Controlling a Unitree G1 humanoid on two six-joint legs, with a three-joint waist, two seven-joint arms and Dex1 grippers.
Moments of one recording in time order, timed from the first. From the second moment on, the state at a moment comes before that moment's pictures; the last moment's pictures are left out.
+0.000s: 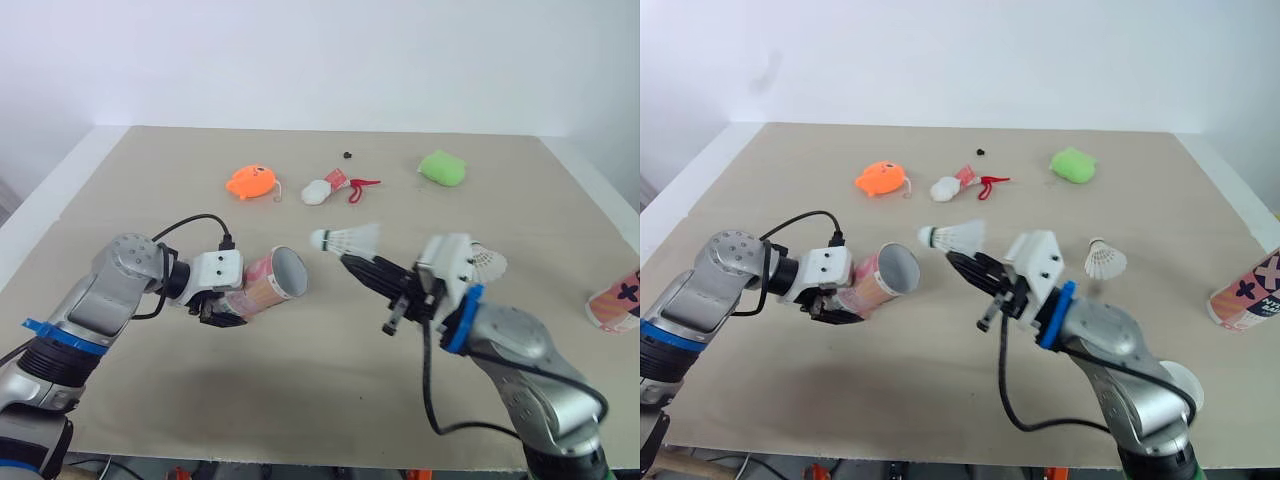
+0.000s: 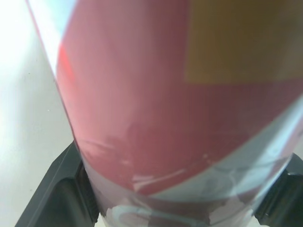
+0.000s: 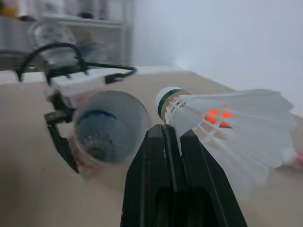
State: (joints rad) left arm -0.56 0.83 -0.28 -0.07 -0.01 0.39 -1.34; right arm -0.23 -0.50 0.08 -0.65 0.49 0.50 0.64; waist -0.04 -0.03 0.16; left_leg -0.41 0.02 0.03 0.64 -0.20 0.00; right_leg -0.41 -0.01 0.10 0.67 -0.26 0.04
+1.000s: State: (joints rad) left arm -0.54 0.83 -0.27 -0.10 -0.01 0.41 -1.32; right arm -0.04 -0.28 -0.03 -0.46 0.18 0.35 0.22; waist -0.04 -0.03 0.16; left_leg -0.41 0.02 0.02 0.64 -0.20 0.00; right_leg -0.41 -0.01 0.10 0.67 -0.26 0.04
